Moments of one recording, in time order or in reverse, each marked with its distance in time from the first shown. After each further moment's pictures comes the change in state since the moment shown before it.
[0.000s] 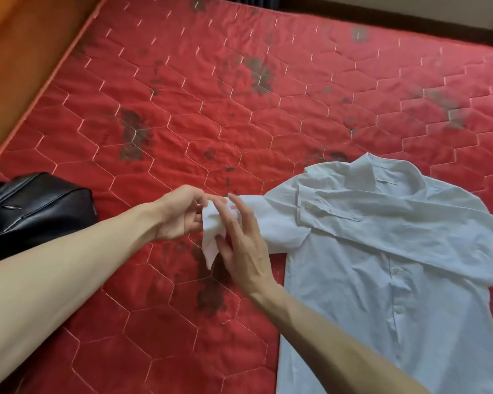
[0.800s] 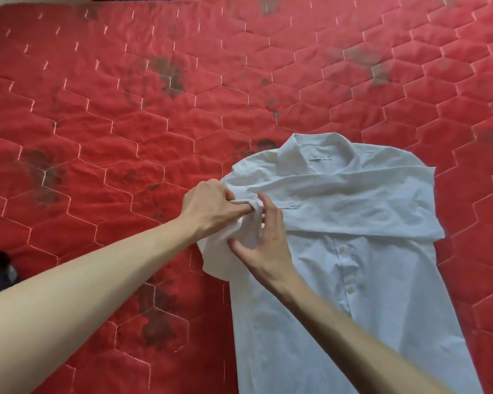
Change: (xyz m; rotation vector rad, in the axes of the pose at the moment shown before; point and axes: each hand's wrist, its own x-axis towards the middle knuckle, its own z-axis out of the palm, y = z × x) left_hand 0.078 0.024 0.204 1.275 0.333 0.483; right_hand -0.024 0.096 -0.136 0.283 0.096 0.644
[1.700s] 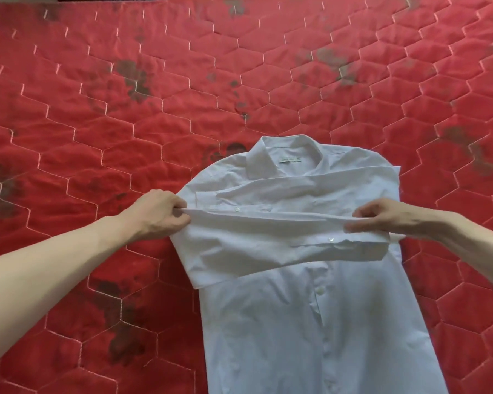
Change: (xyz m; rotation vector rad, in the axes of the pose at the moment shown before) left_hand 0.032 -0.049 -0.007 0.297 -0.176 0.288; right_hand 0.072 0.076 -0.300 -0.312 -0.601 0.444
